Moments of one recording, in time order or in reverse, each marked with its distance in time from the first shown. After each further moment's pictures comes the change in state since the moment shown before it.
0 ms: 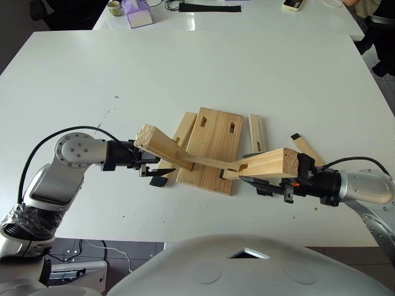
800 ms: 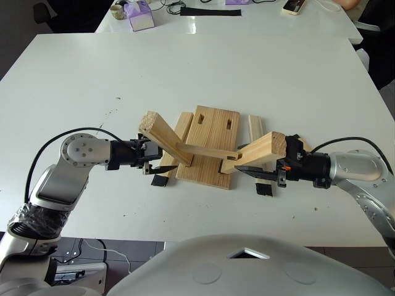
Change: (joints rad) left arm -0.006 -0.033 -0.010 0.011 0.011 0.056 0.042; right arm -0.226 -0.006 0.078 0.088 0.068 0.171 0.010
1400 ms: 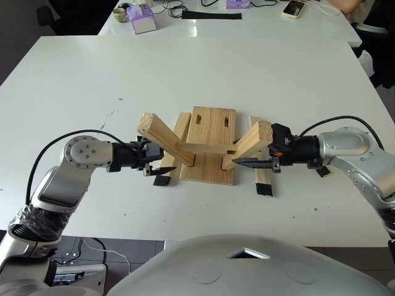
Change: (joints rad) left arm 0.011 0.002 -0.014 -0.019 0.034 0.084 0.026; right arm -0.256 -0.010 0.137 0.162 -0.031 0.070 0.087
